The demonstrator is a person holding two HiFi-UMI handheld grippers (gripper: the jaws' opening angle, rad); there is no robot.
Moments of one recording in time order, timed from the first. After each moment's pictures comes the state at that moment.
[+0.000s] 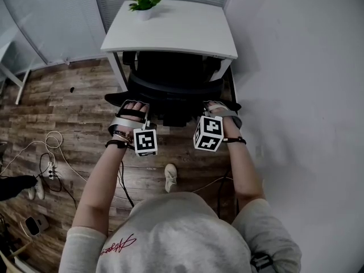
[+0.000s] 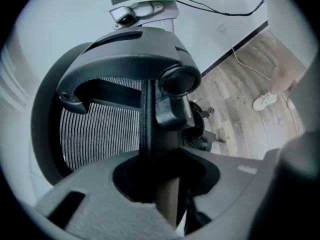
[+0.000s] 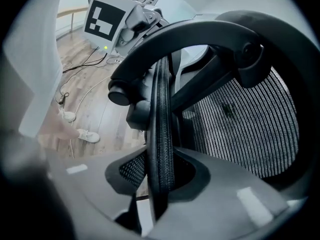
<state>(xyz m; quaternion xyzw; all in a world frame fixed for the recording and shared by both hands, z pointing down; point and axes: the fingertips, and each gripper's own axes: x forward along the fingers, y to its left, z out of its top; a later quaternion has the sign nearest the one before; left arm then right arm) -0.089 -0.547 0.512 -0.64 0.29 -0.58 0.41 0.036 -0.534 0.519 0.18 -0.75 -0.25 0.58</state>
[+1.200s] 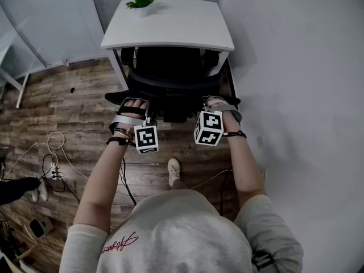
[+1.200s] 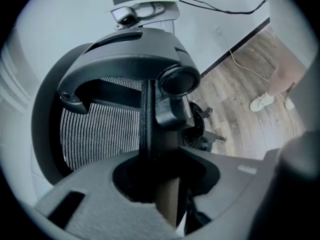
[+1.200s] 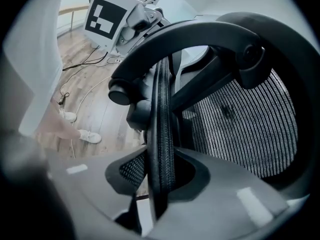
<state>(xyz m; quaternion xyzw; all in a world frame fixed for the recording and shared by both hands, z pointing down) -0.093 -0.512 0.513 -0.65 0.29 -0.57 0.41 0.031 -0.500 0.521 0.19 -0.75 -0.26 0.58</state>
